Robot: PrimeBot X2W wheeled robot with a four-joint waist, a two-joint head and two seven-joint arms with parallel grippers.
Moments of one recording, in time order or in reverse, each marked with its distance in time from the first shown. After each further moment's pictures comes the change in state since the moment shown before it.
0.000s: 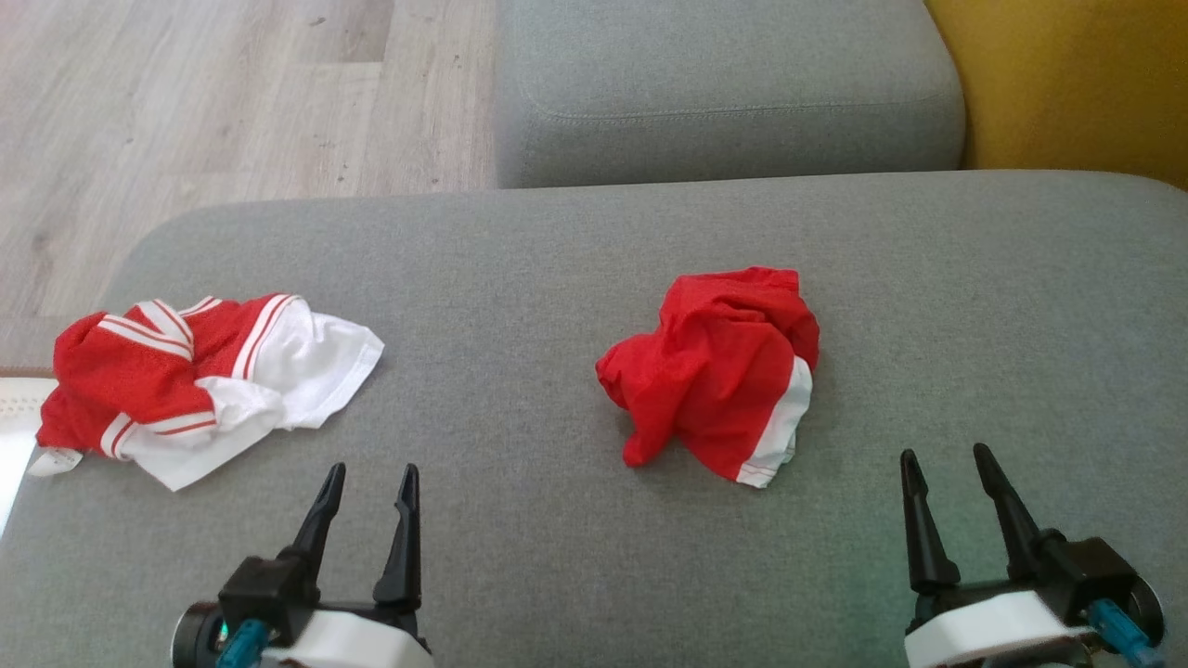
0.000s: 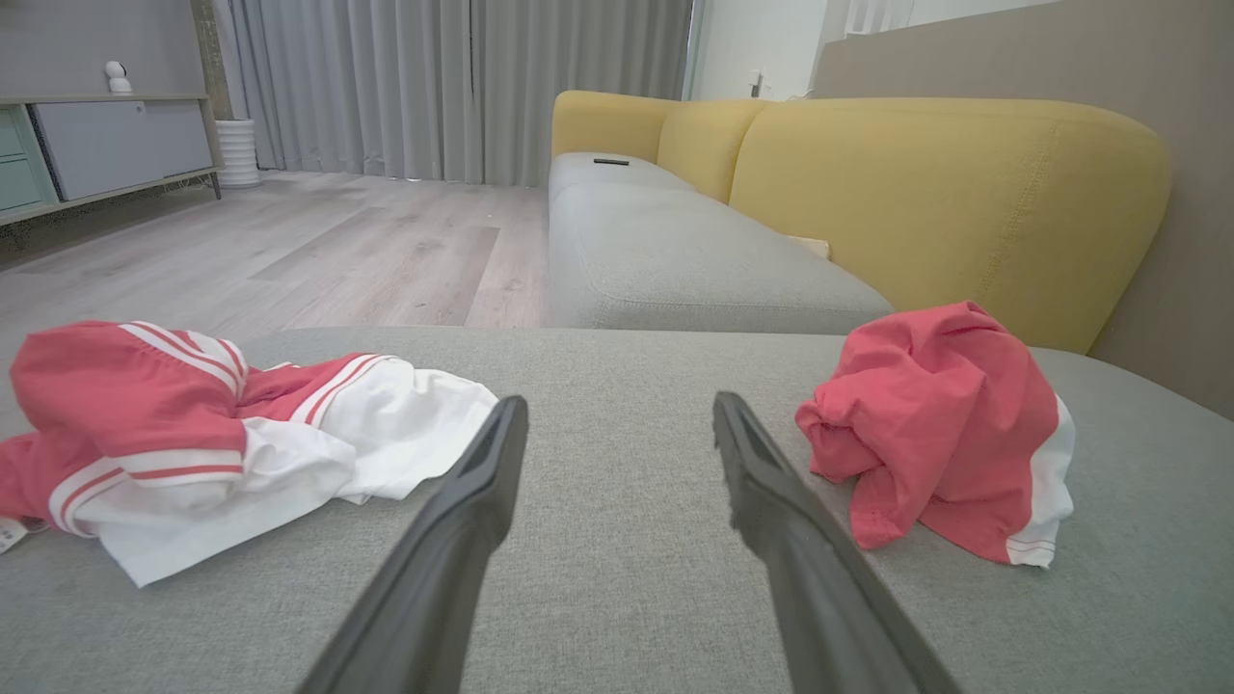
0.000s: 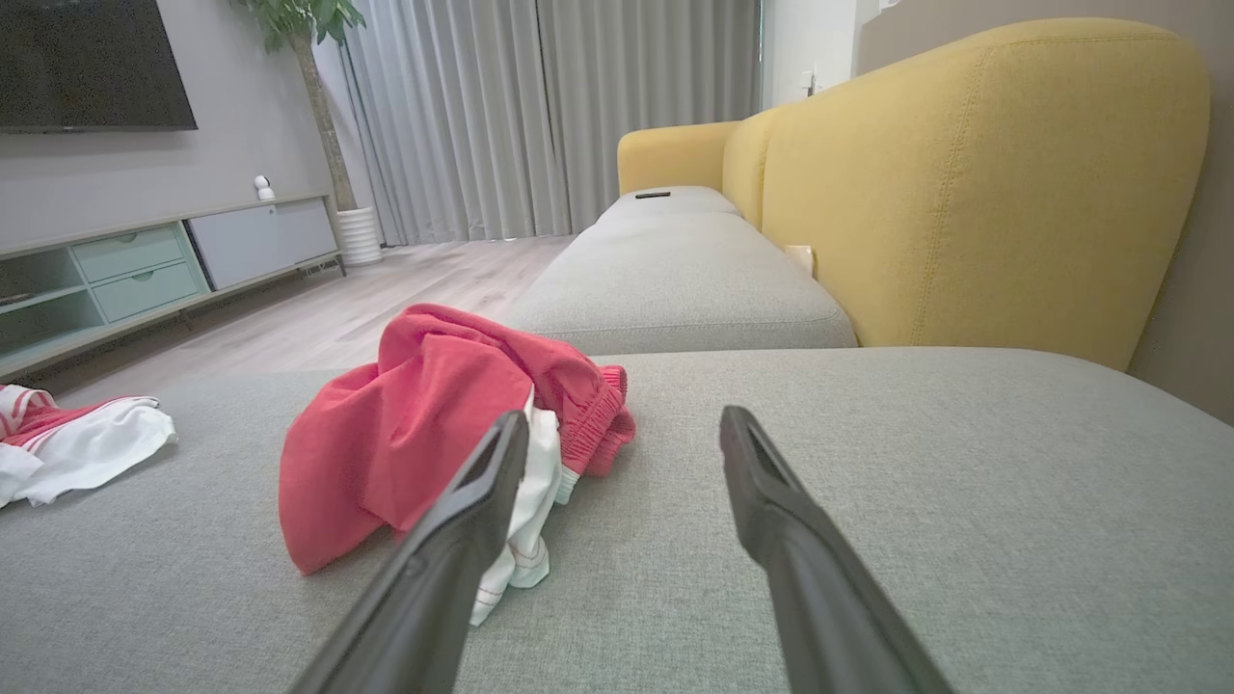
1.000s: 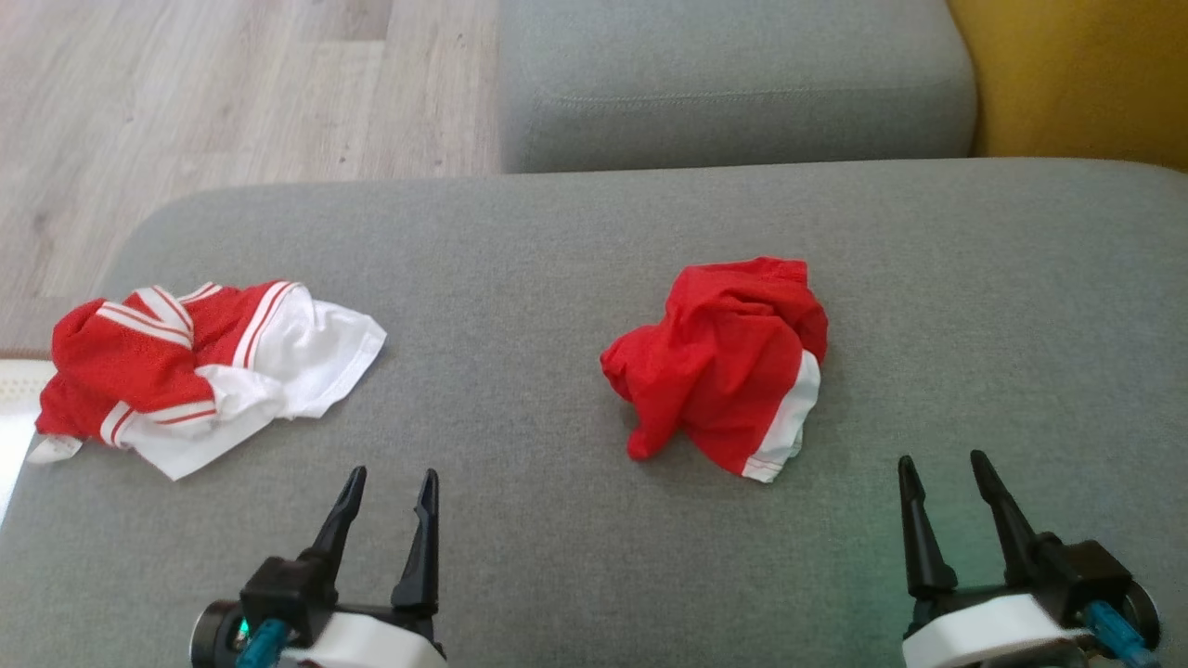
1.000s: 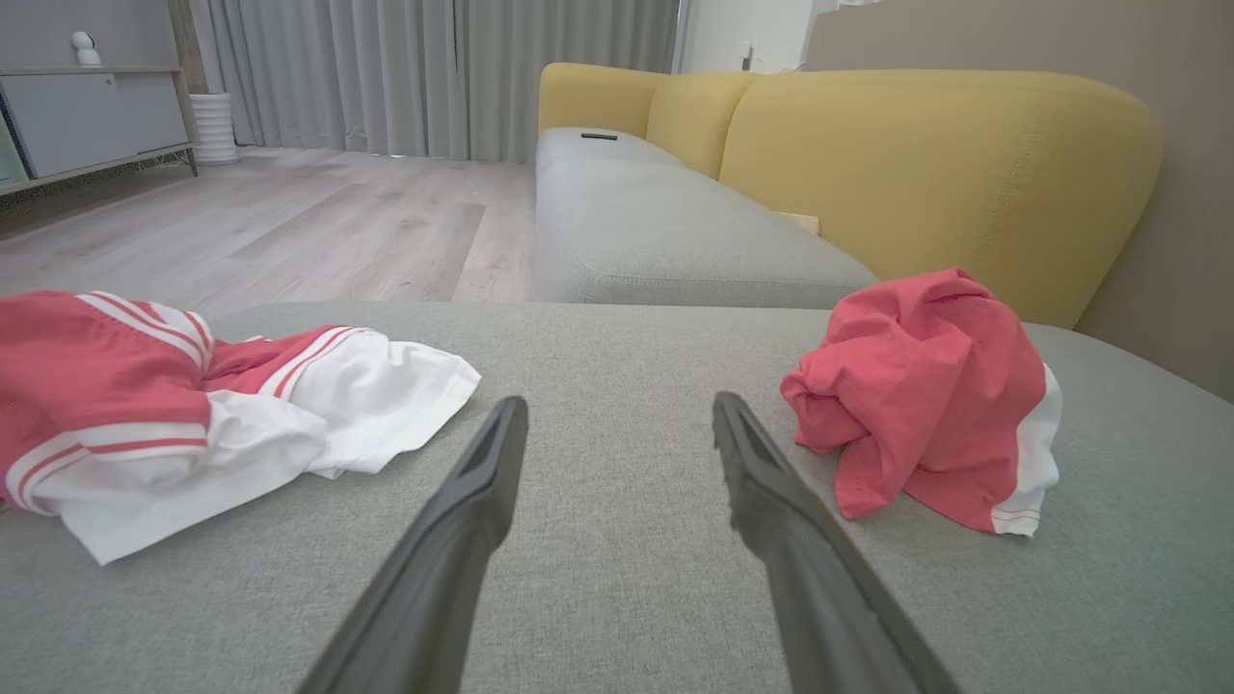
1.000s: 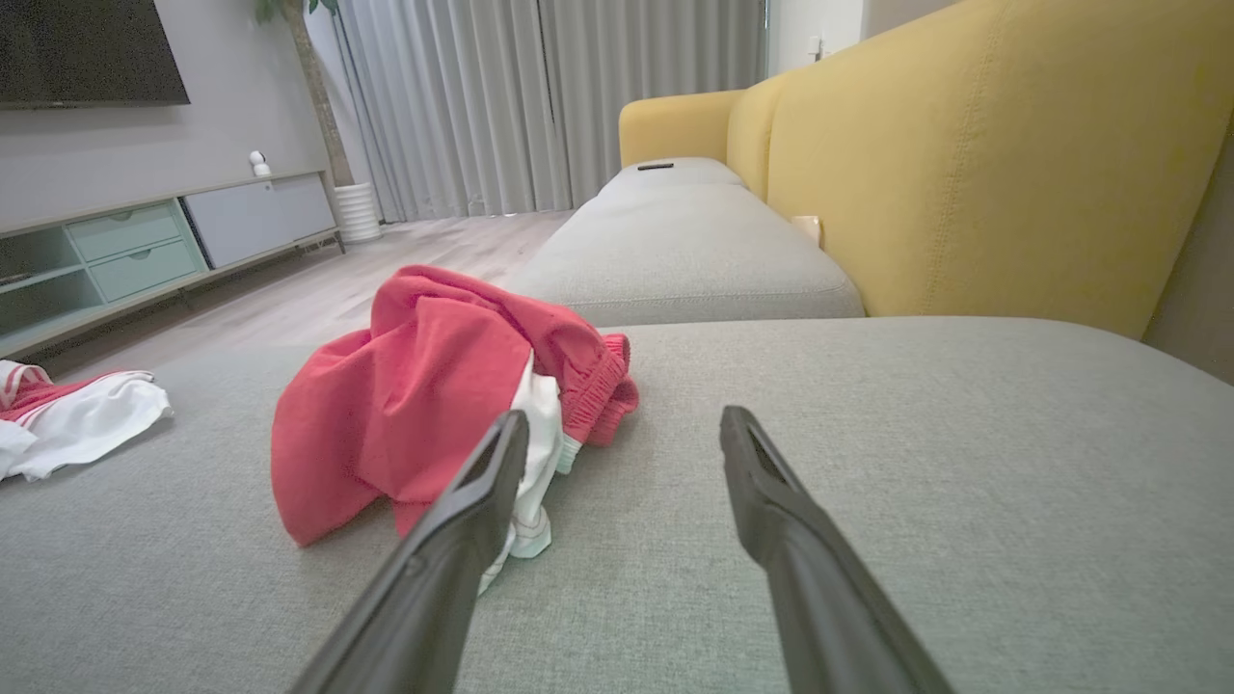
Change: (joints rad) left arm -0.004 0.000 -0.030 0.015 0.000 0.000 0.000; right arm 0.000 0.000 0.001 0.020 0.003 0.000 0.000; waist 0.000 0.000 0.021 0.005
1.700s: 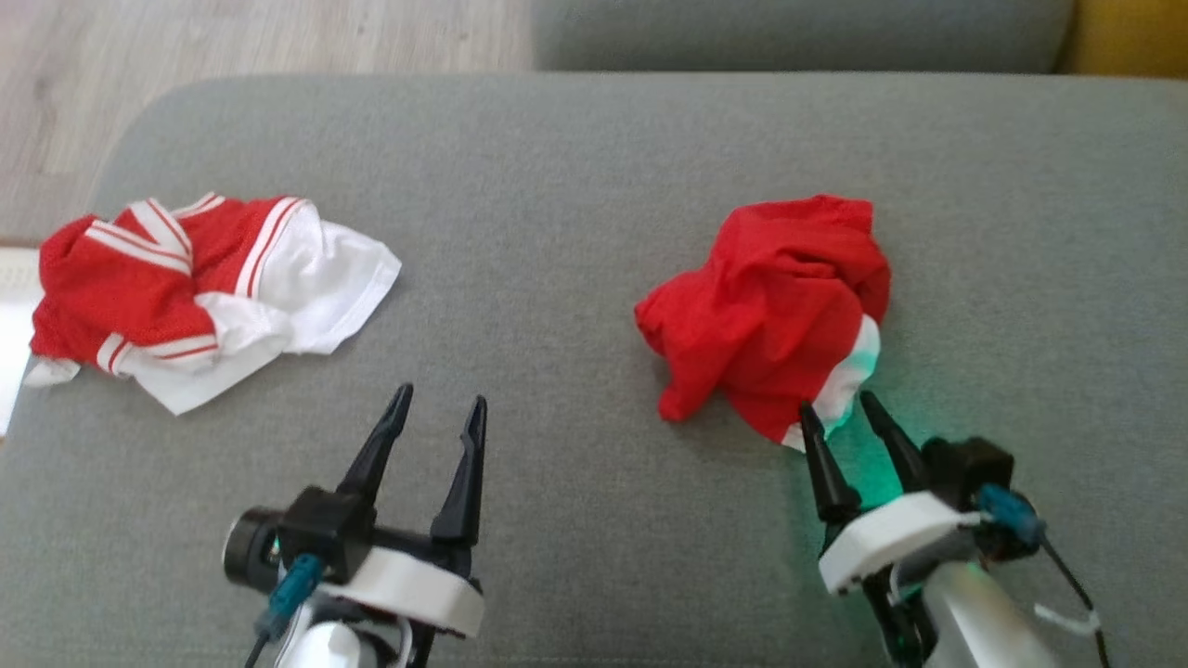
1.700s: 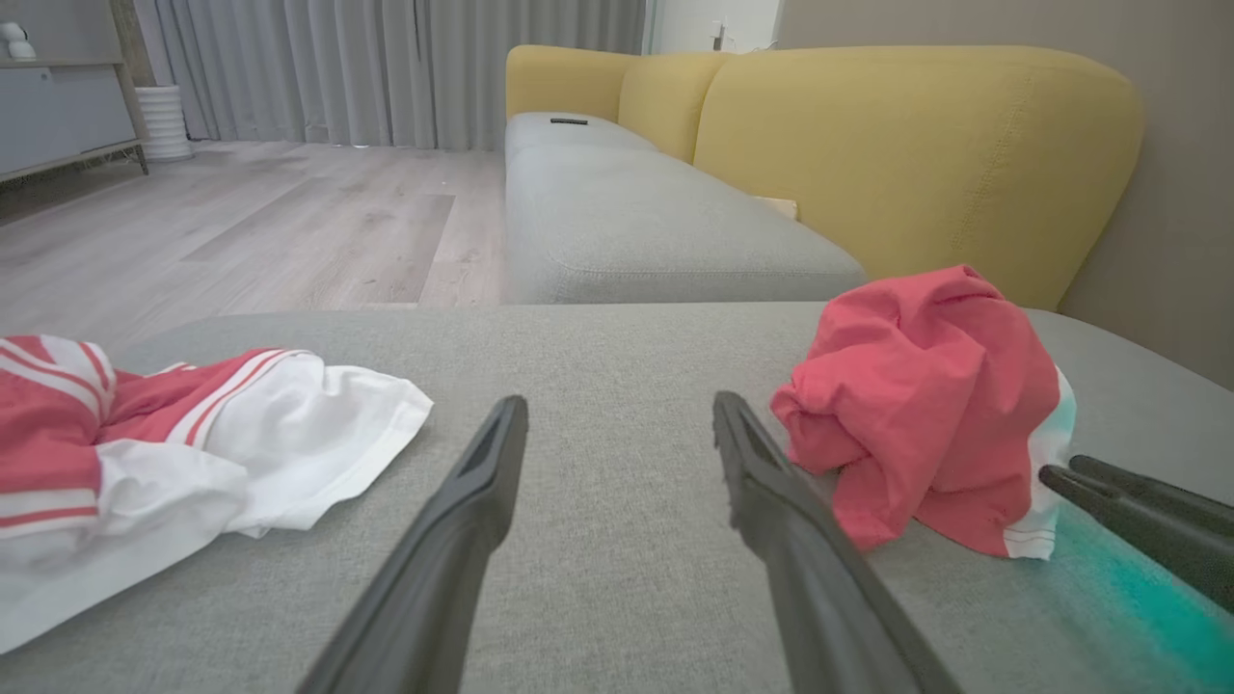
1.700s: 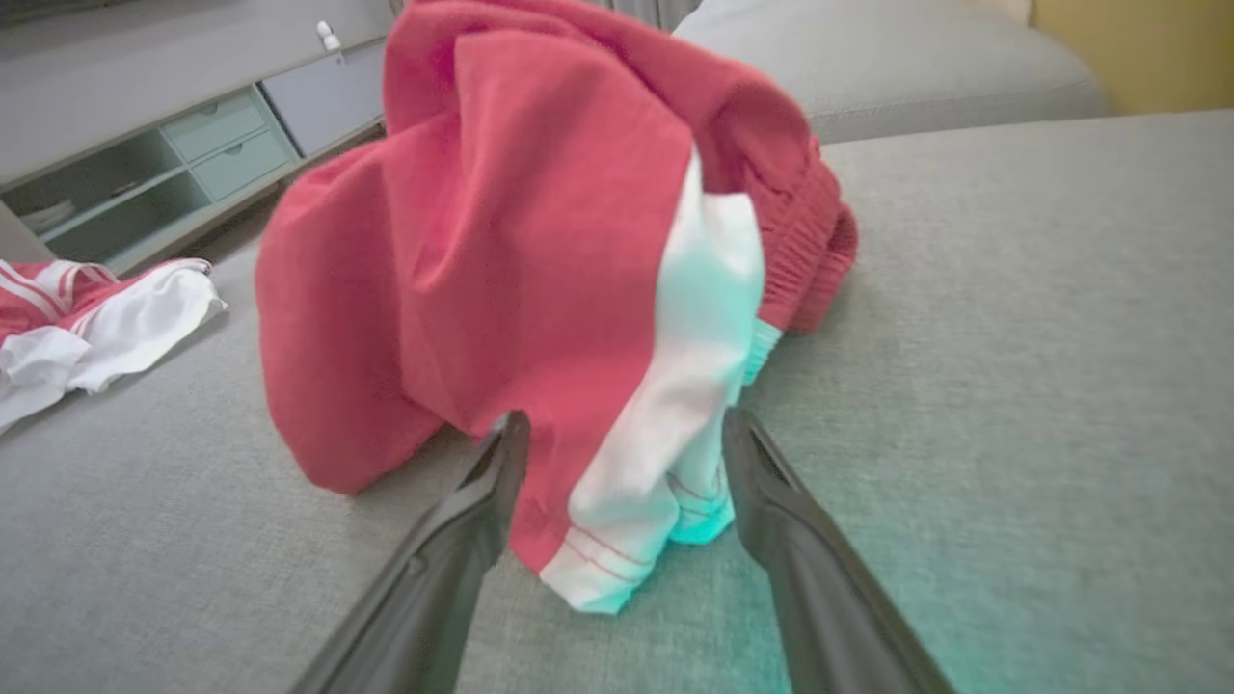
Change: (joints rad) left arm -0.125 0.000 -0.077 -0.026 0.025 -0.019 0.000; right arm -0.311 -0.001 0.187 0.379 0.139 0.000 0.000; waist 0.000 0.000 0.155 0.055
